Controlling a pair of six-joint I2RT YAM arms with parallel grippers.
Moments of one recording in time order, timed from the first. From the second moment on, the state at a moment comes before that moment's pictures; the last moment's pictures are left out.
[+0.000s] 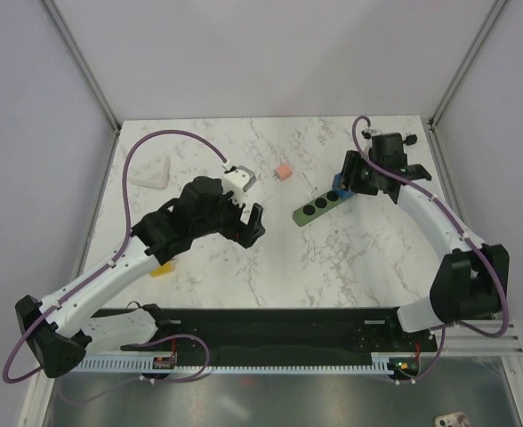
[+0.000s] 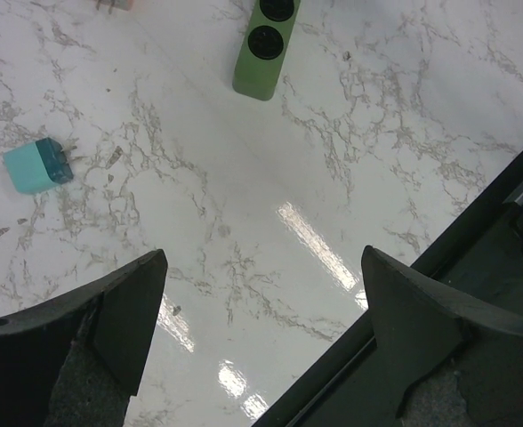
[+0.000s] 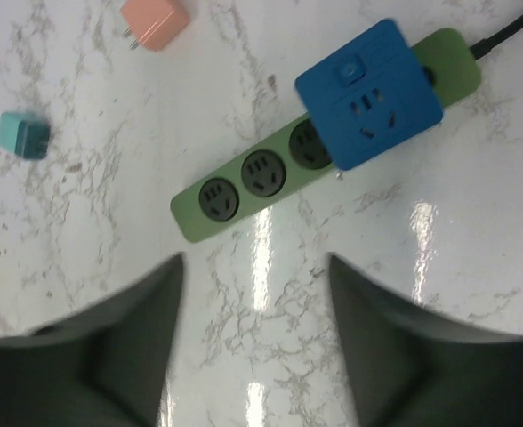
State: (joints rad) left arm -0.79 1.08 1.07 -0.56 0.03 -0.14; right arm 0.17 1.50 1.22 -0.52 -0.17 0.34
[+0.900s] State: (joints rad) left arm -0.35 1.52 1.27 -0.67 -0.06 -0.97; right arm 0.22 0.88 0.81 -0.41 -0.36 0.45
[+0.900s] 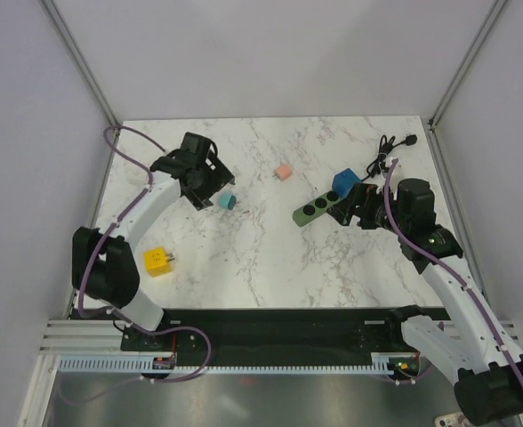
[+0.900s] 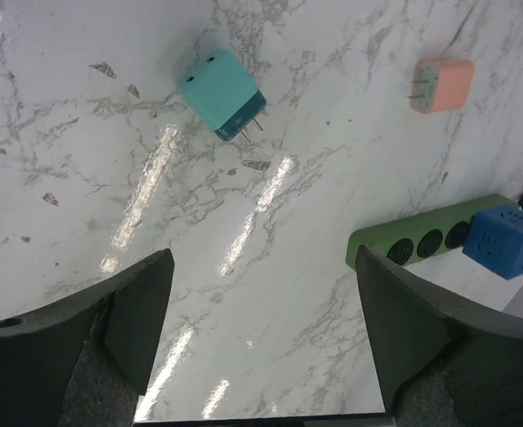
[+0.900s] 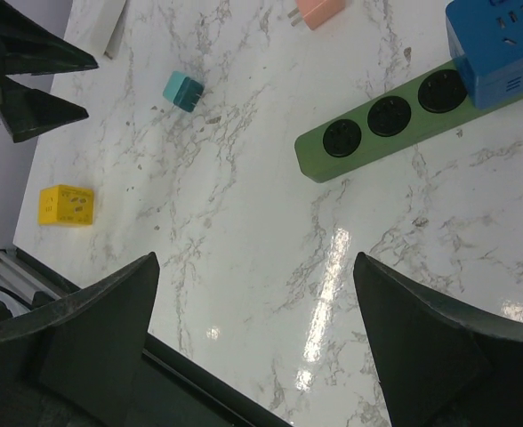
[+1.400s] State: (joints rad) left arm -0.34 2.05 1.74 -1.07 -0.10 -1.10; right arm 0.22 0.87 0.81 -0.40 -0.36 0.48
